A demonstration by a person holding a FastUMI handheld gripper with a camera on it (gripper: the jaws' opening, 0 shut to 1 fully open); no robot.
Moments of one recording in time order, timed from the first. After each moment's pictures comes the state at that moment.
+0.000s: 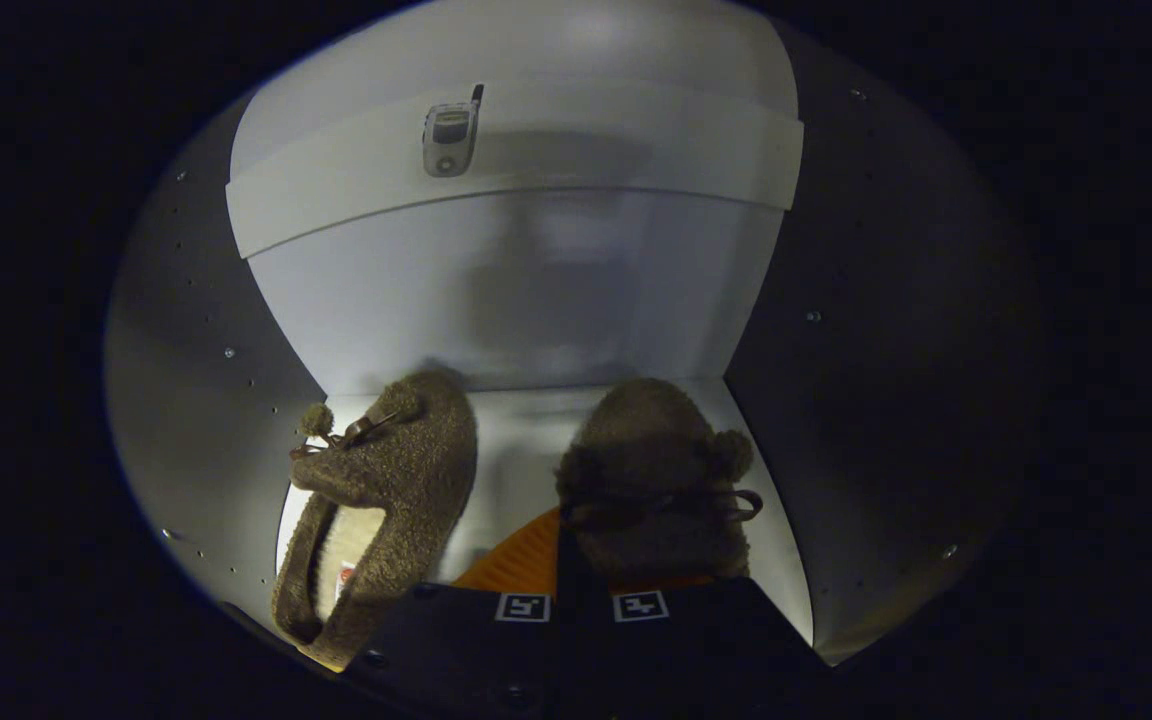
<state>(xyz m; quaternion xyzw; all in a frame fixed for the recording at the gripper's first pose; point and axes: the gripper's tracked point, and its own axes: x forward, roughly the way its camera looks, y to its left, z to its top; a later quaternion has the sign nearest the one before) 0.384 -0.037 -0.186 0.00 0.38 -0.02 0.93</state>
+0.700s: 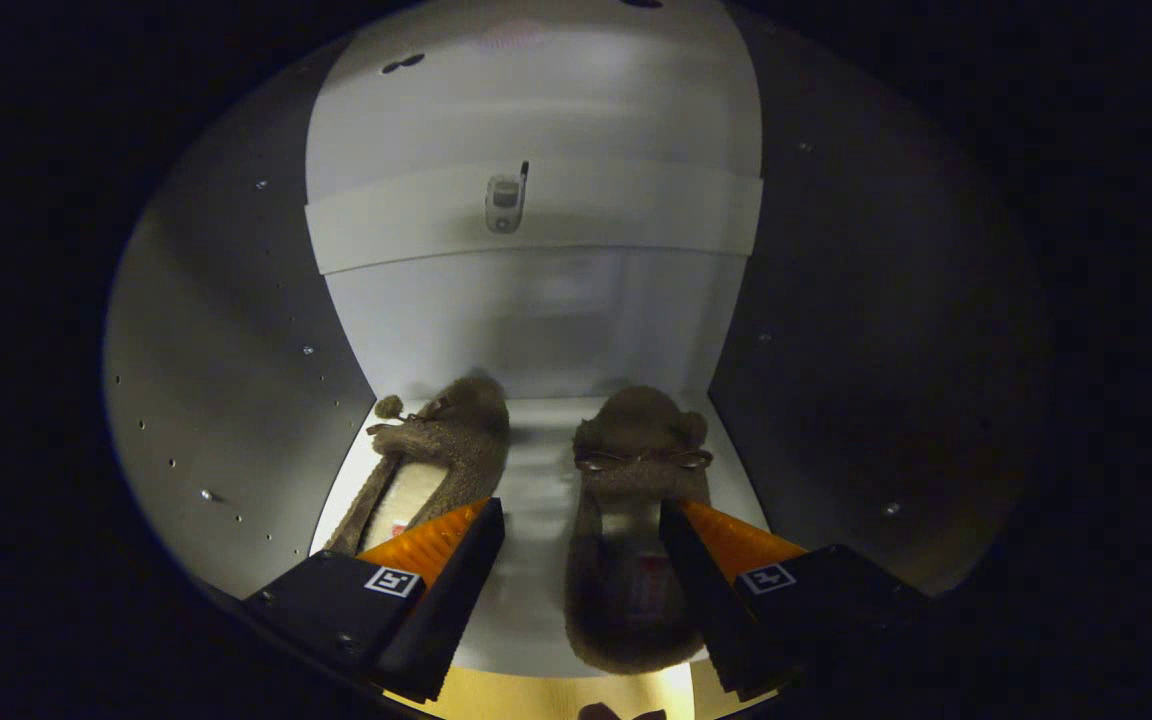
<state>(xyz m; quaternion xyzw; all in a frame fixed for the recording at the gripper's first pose) 0.330 -0.032 -0.124 0.00 0.30 0.00 0.95</state>
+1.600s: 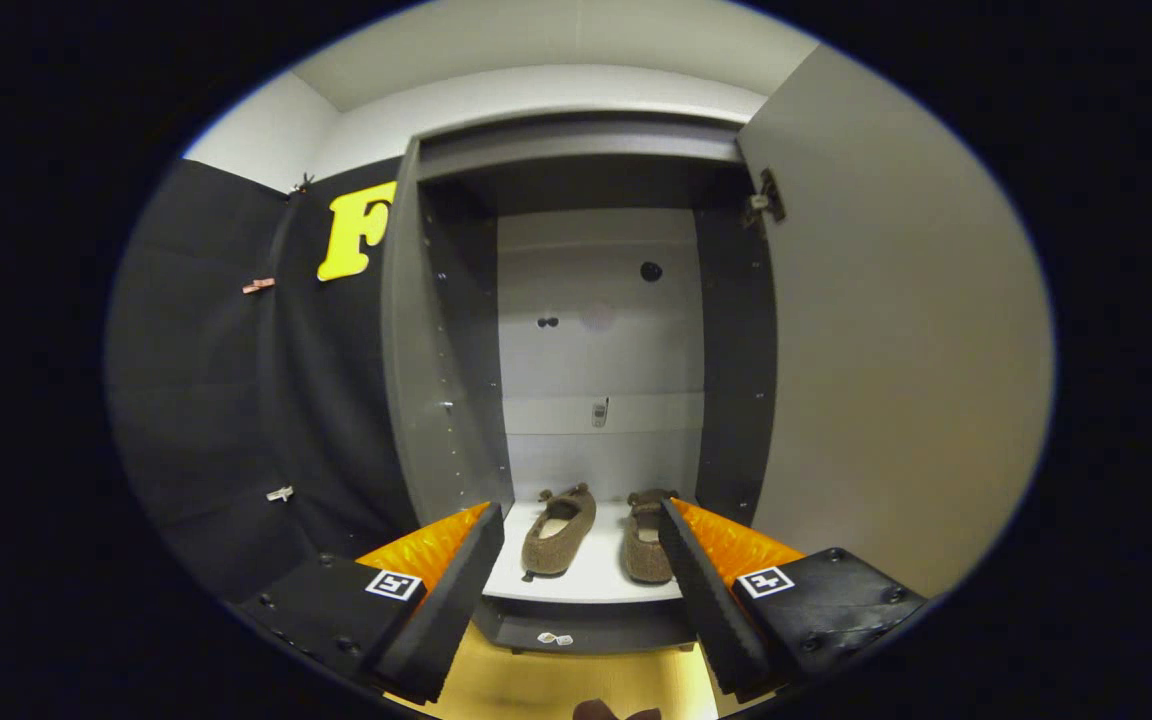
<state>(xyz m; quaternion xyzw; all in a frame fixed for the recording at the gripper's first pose) 0.060 -0.012 0.078 0.04 0.04 0.07 1.00</state>
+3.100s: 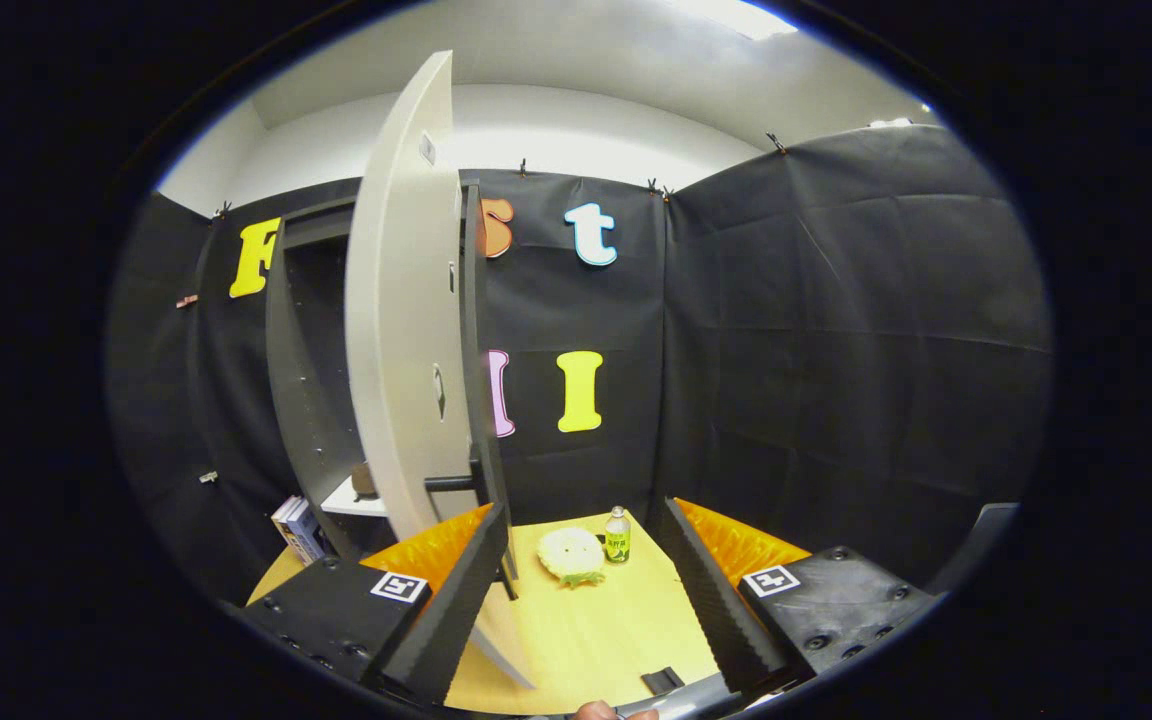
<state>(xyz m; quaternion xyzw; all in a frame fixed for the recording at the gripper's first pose) -0.114 -0.316 0.051 0.04 0.06 -0.09 0.99</state>
